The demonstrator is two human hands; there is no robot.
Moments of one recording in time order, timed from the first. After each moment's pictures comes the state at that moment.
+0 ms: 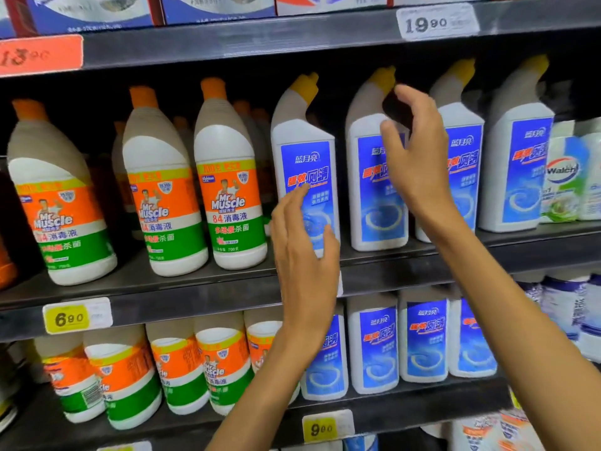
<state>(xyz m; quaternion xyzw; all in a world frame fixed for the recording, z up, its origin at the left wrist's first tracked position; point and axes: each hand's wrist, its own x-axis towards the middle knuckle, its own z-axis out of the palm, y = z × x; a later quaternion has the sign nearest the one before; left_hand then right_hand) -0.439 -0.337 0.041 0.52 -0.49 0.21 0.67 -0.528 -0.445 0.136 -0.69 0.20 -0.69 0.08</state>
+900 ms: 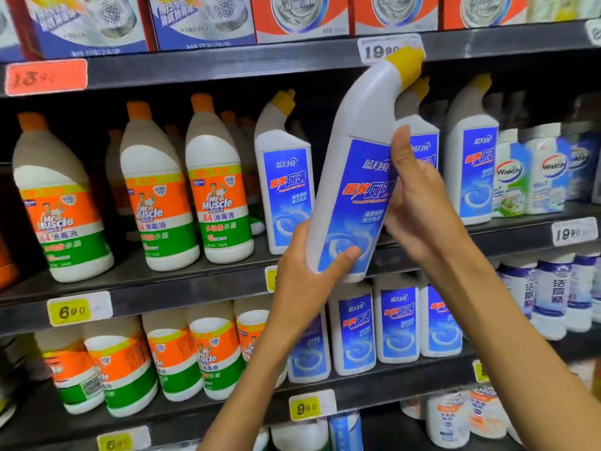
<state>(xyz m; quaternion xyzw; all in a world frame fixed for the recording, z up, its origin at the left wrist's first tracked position) -0.459 -0.313 0.031 0.50 -0.57 -0.04 0.65 -0.577 -0.380 0.107 -0.56 -0.01 -0.56 0.61</state>
